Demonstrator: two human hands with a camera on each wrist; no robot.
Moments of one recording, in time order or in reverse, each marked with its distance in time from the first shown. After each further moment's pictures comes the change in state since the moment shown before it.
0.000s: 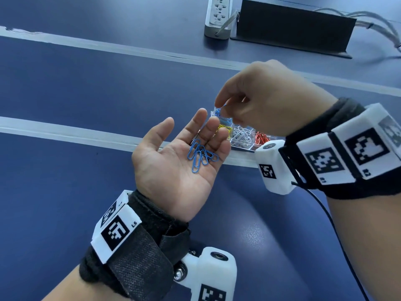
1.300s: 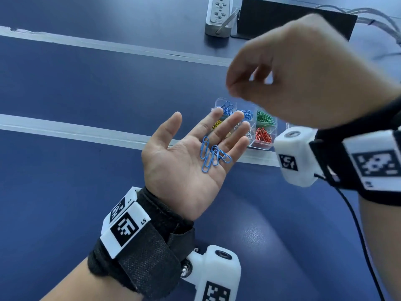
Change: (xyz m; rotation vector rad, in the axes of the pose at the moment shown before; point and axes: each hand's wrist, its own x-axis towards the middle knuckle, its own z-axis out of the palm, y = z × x) left_hand -0.002 -0.008 0.002 0.051 -0.099 -0.079; right_hand -0.021 -0.002 -0.027 -0.140 0.184 -0.285
